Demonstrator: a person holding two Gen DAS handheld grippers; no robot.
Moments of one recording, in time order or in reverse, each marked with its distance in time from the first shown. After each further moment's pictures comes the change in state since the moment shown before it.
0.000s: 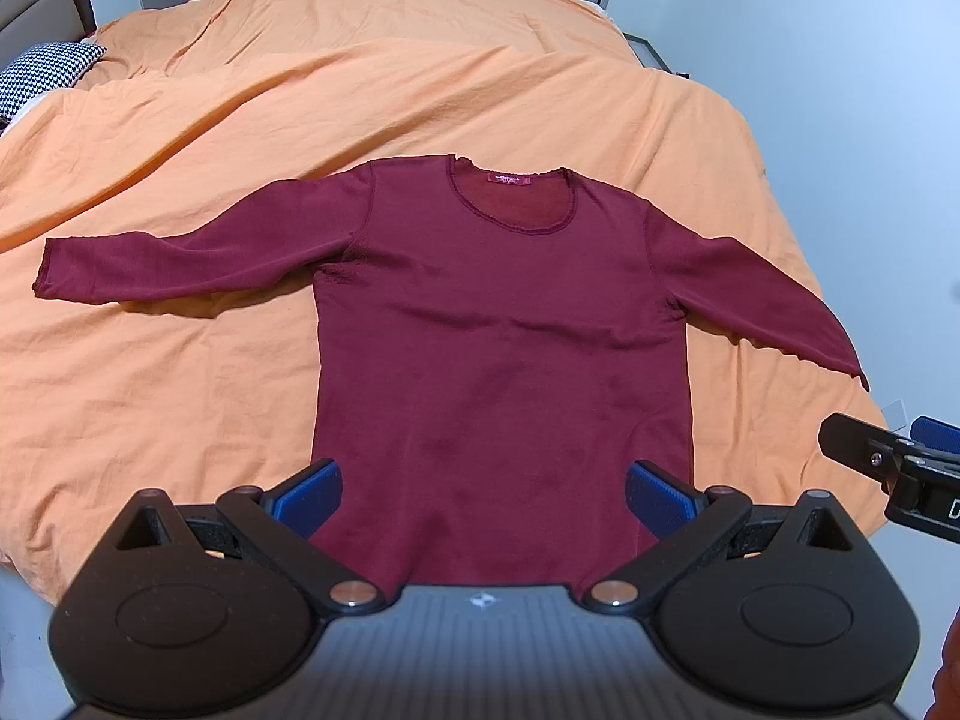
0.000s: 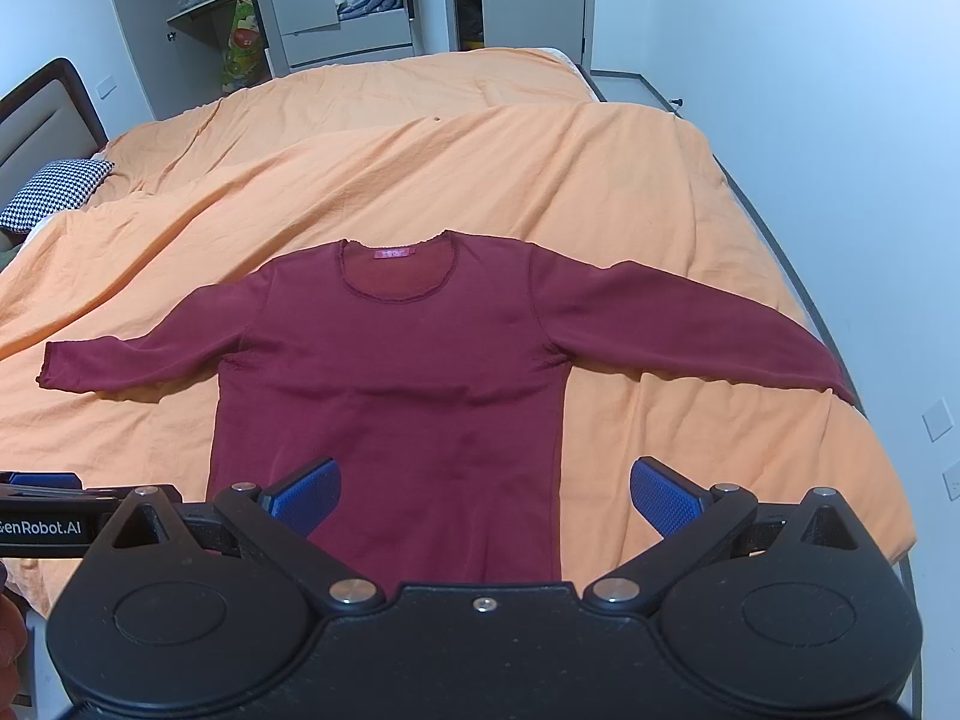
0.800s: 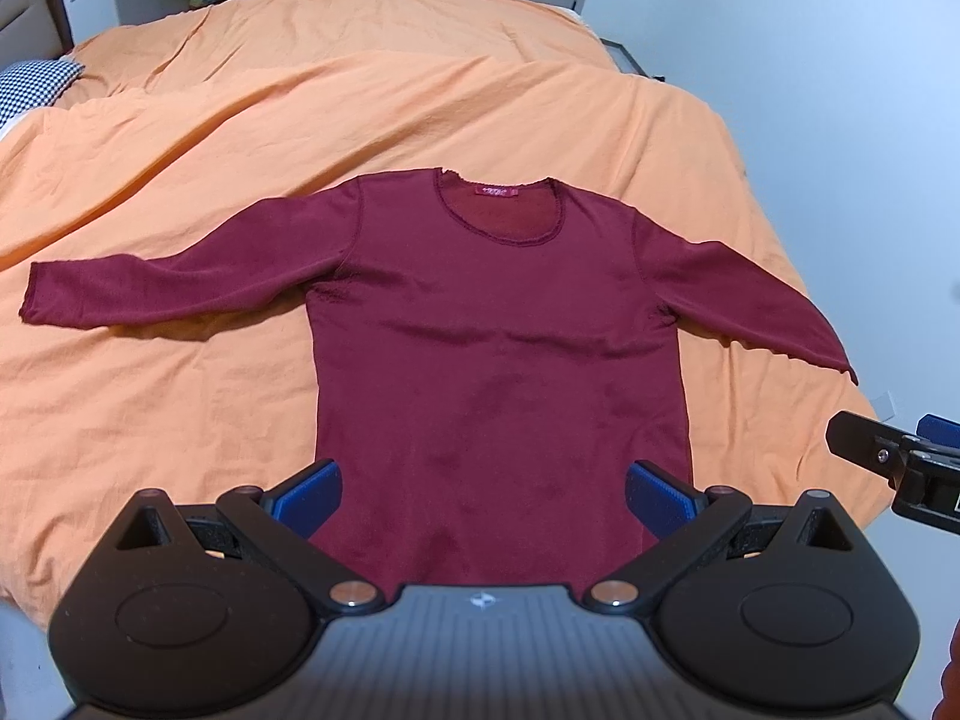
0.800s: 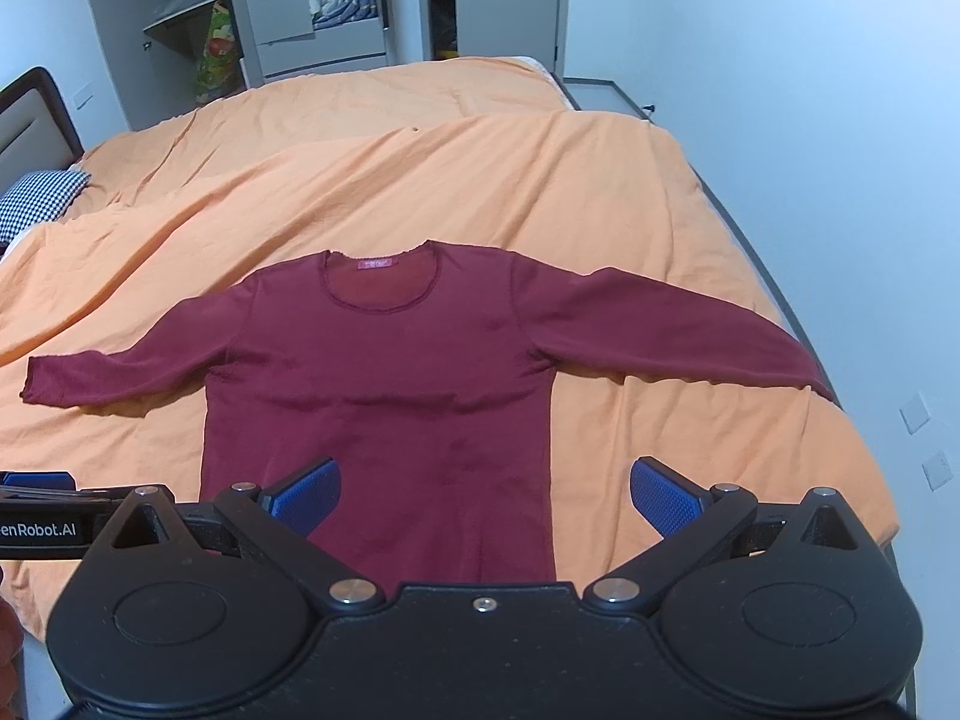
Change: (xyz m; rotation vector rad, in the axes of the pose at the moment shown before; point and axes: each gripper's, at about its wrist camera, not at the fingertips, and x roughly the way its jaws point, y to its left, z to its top) left arm -0.002 0.013 0.009 0.044 -0.020 -0.041; right arm -0.005 0.013 0.001 0.029 -0.023 -0.065
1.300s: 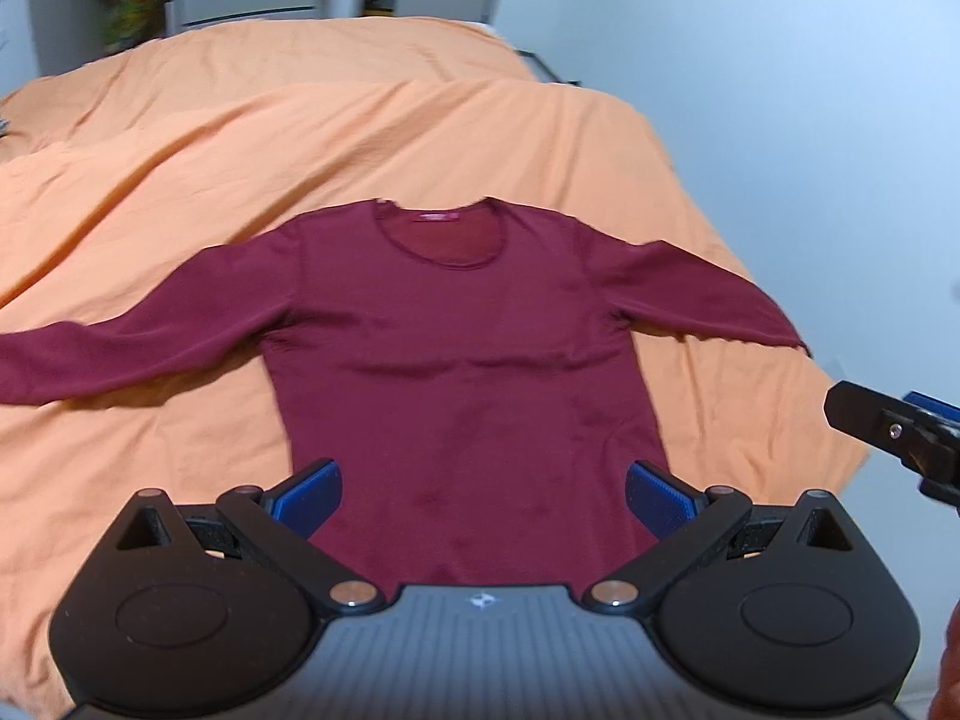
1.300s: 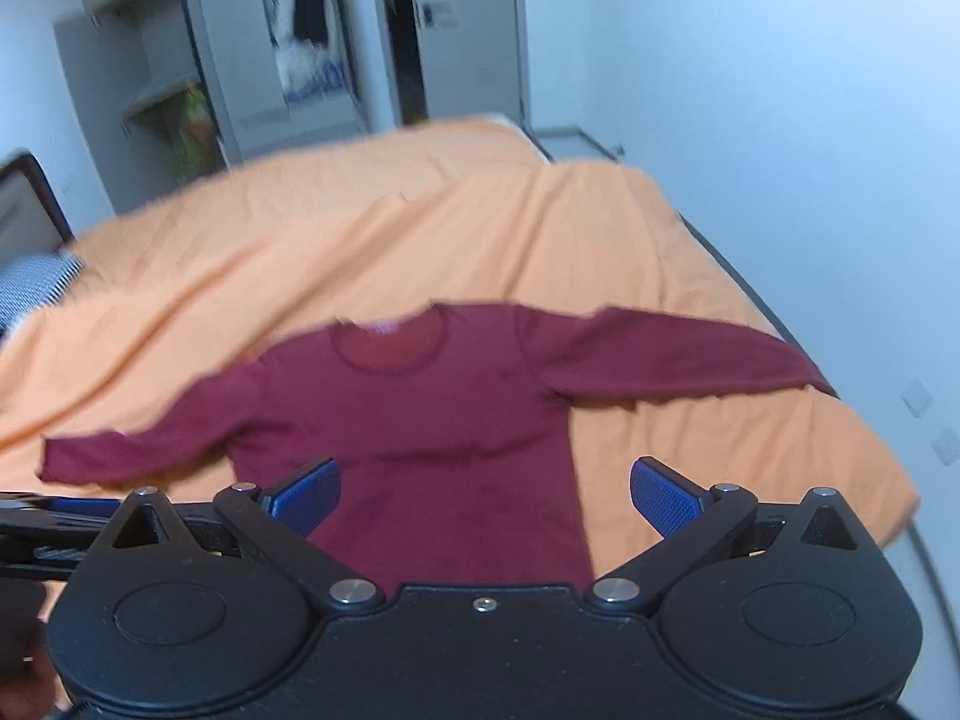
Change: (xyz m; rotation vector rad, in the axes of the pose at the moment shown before) left arm 0.010 0.019 0.007 0.141 -0.043 -0.143; right arm -0.023 0.023 -0.027 0.113 -0.162 0.009
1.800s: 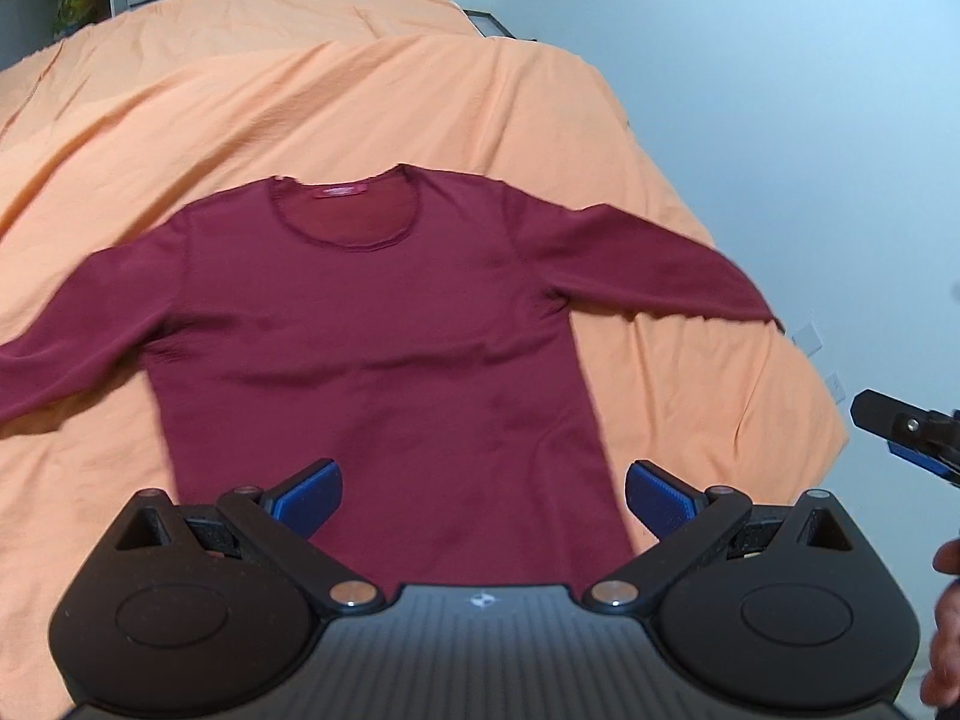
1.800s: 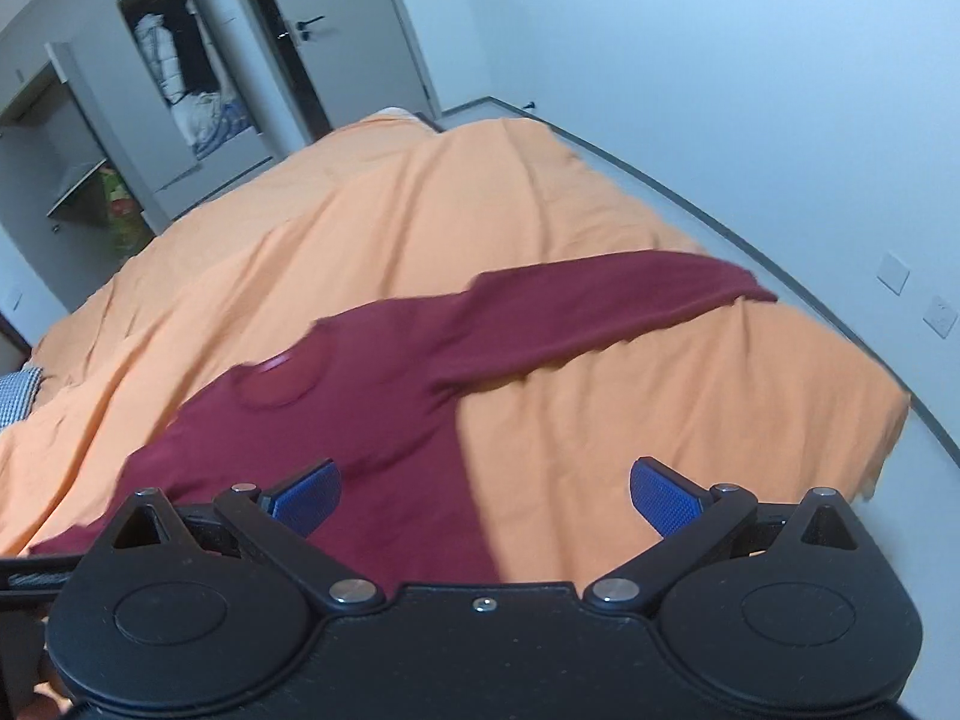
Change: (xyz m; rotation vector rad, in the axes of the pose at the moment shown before) left arm 0.077 -0.066 0.030 0.012 0.078 -0.061; right arm 0.056 -0.149 0.004 0.268 0.057 -0.038
